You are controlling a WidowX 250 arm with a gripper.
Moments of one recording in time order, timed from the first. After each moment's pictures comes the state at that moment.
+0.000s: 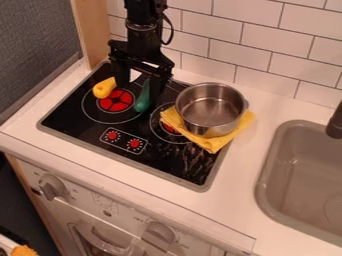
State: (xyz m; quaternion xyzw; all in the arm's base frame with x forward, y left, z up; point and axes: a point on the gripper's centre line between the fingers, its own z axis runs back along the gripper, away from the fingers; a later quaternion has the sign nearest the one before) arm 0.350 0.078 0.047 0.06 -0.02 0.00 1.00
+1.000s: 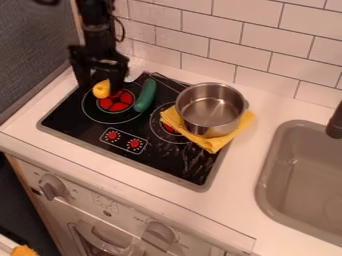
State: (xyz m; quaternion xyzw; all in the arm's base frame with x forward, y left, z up) arm 0.353 0.160 0.011 0.03 0.02 0.08 1.00
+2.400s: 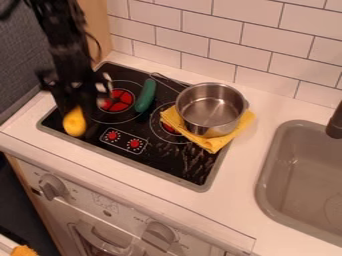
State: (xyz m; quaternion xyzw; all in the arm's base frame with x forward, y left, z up) arm 0.269 0.110 0.031 0.01 0.00 0.11 0.99
